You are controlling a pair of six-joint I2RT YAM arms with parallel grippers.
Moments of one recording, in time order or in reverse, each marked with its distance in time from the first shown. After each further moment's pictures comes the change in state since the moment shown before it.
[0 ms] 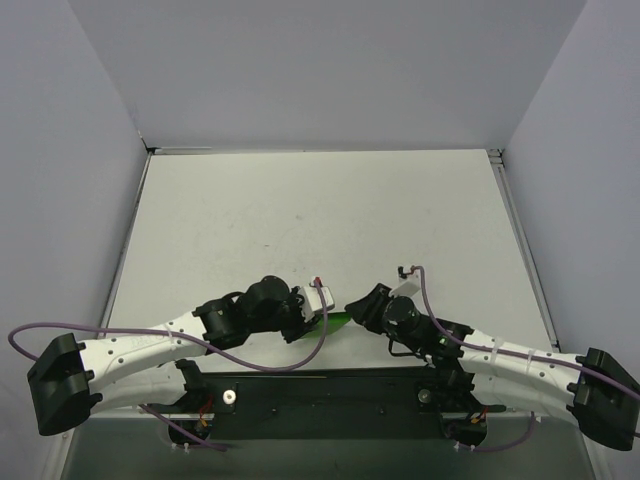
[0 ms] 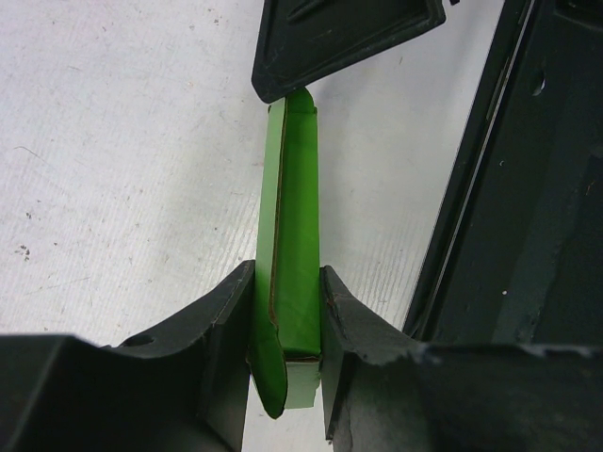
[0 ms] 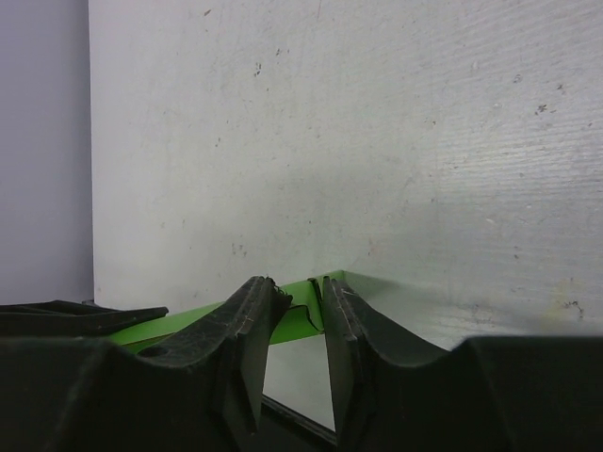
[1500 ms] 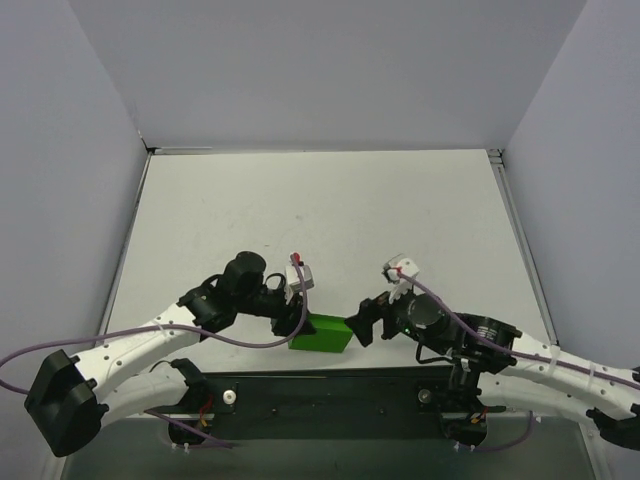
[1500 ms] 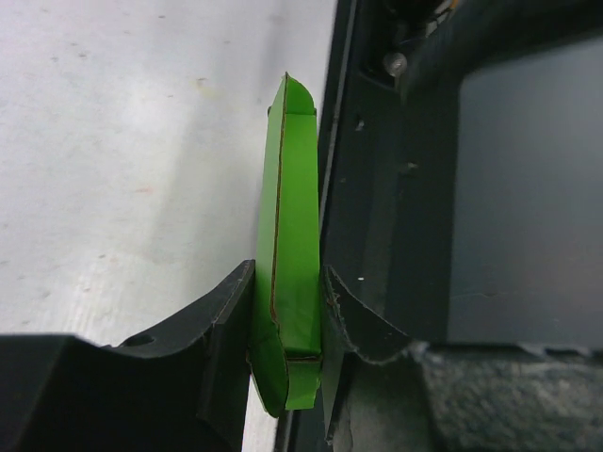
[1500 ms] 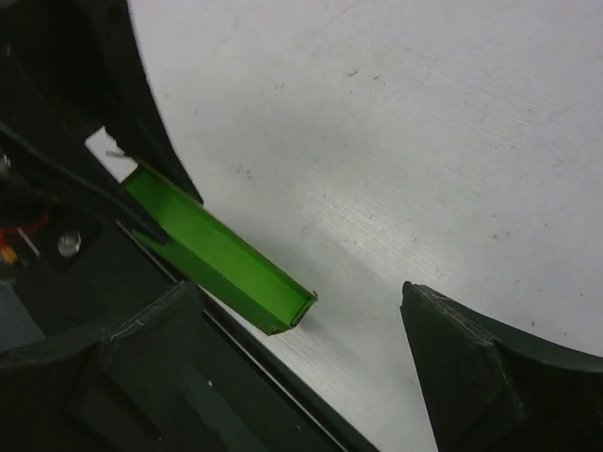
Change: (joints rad) left arm 0.266 -0.037 0.009 -0.007 0.543 -0.116; right arm 0.127 -0.226 0.330 -0.478 -0.020 -0.647
